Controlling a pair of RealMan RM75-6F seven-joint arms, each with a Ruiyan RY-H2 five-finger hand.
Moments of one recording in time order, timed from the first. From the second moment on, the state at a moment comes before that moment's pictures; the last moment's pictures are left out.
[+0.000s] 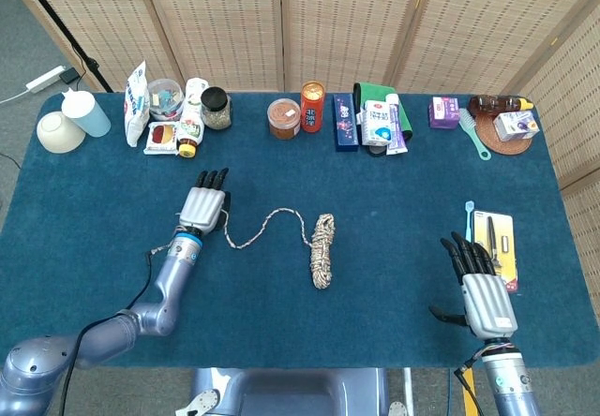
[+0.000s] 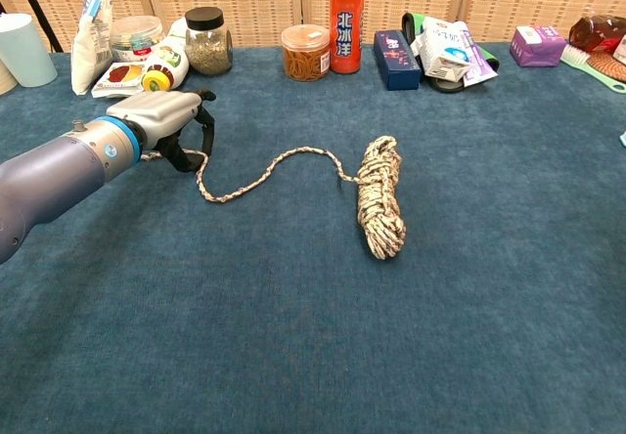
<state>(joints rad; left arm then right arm) -0.84 -1.89 -0.27 -0.91 0.99 0.86 0.40 0.14 -1.27 0.06 -1.89 -1.42 1.39 -0.23</state>
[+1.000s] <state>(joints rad) -0.70 -1.43 -0.21 -1.52 1.09 1.01 0.42 0.23 -1.34 0.08 -1.88 -1.39 1.28 -0.34</state>
